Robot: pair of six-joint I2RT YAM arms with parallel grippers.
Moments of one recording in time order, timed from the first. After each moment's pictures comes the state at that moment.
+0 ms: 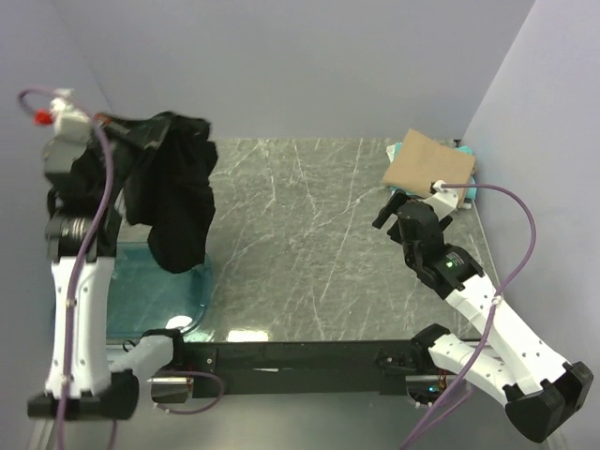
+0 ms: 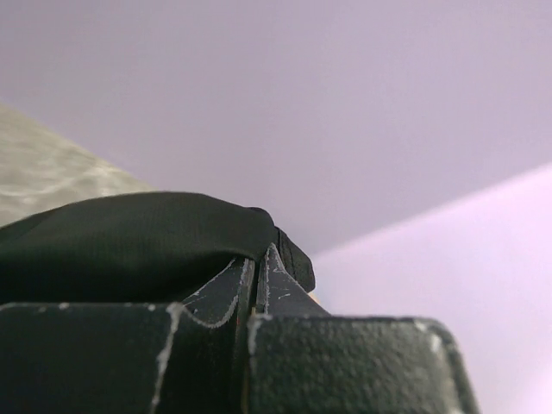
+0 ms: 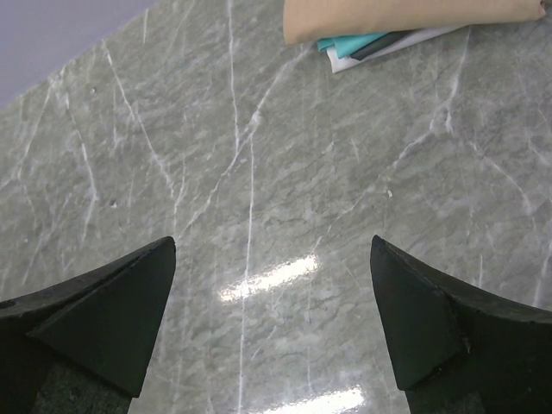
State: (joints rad) left arm 0.09 0.96 1.44 -0.43 0.17 -0.96; right arm 0.52 0.87 0.85 -0.54 0.61 0.72
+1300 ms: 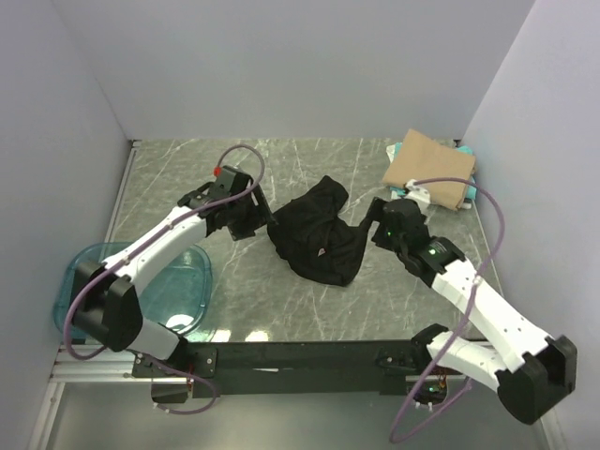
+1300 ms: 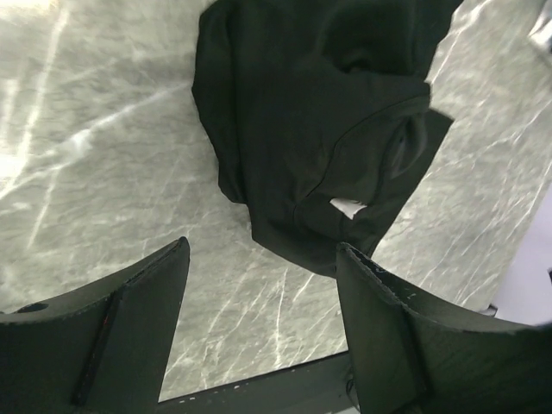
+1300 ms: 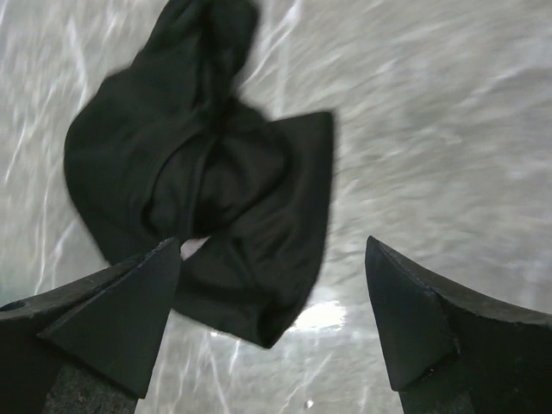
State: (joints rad) left arm -0.51 1.43 1.16 -0.61 0.03 -0.89; right arm 0.50 0.96 0.82 -0.53 0.39 0.70
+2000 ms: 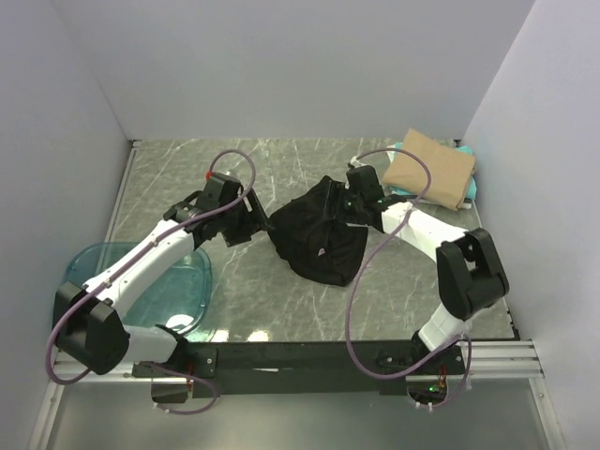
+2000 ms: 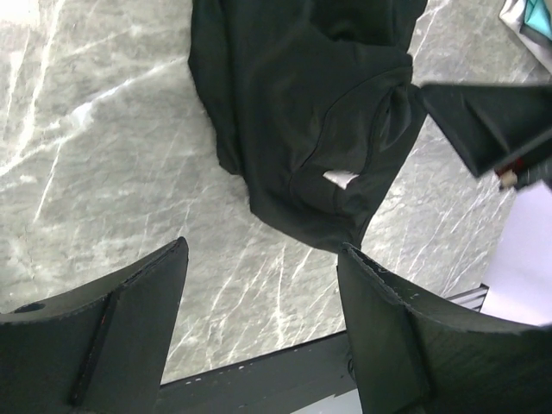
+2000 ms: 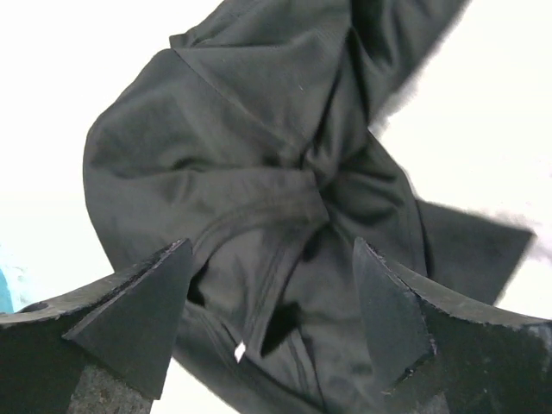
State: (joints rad) left arm -0.51 1.32 1.09 -0.60 0.06 -0.88; right arm 0.44 1.63 1.08 -0.23 -0.03 0.53
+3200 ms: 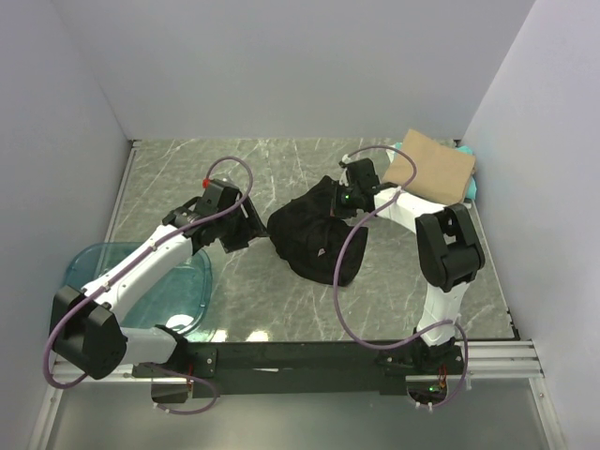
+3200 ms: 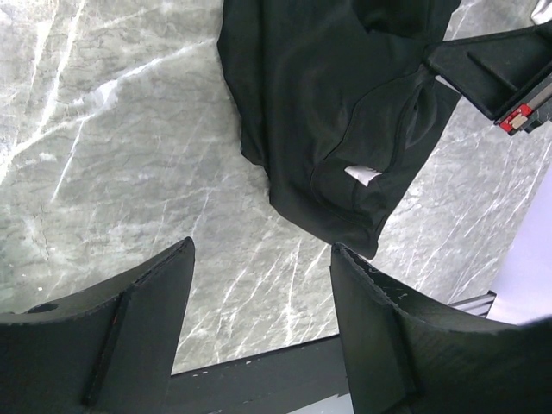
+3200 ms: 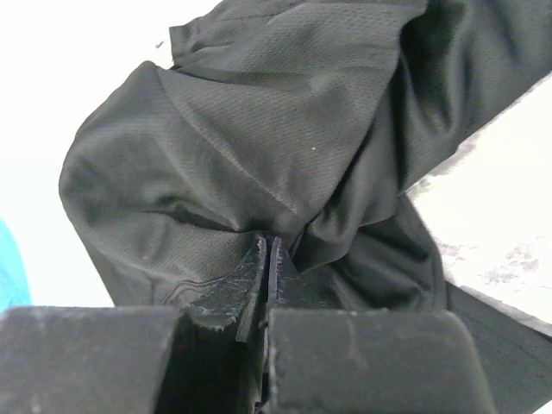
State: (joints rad) left arm -0.51 1.29 1.03 -0.62 0.04 -0.91; right arm 0.36 1.88 1.24 -0.23 -0.30 0.44
